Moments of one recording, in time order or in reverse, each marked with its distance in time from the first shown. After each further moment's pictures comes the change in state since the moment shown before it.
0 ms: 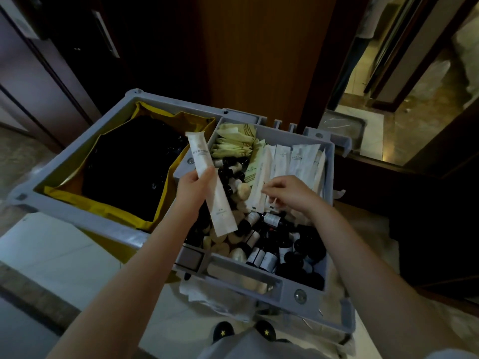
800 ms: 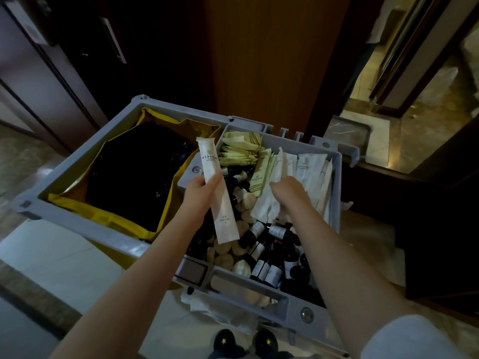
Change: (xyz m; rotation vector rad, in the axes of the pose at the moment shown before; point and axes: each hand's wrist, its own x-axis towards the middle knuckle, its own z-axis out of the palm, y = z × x) left_hand 0.012 0.007 0.003 -0.025 -0.052 -0.054; right_hand 0.057 -0.006 0.015 -0.250 0.308 0.318
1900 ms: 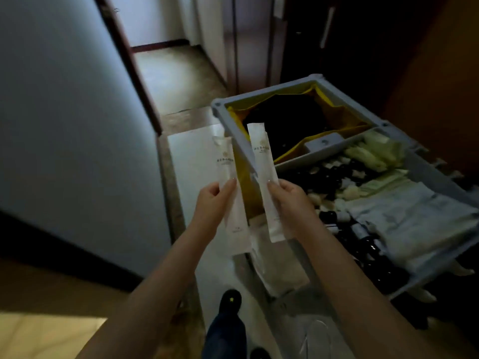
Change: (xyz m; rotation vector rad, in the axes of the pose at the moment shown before) left_hand -0.231 -0.059 -0.080 -0.191 0.664 -0.035; right_hand -0.207 -0.001 0.056 0.335 -0.864 -0.574
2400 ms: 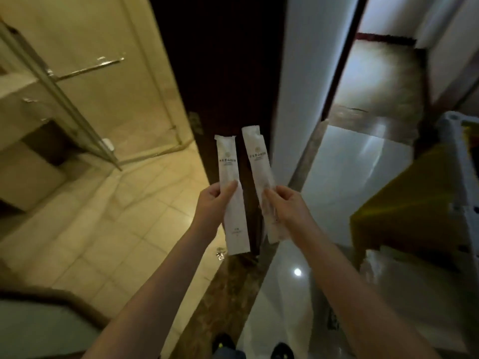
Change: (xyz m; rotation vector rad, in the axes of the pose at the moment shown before) left_hand -0.227 -0.074 -0.222 -0.211 0.784 0.000; right_hand -0.138 0.037 0.249 -0.355 -0.784 -0.081
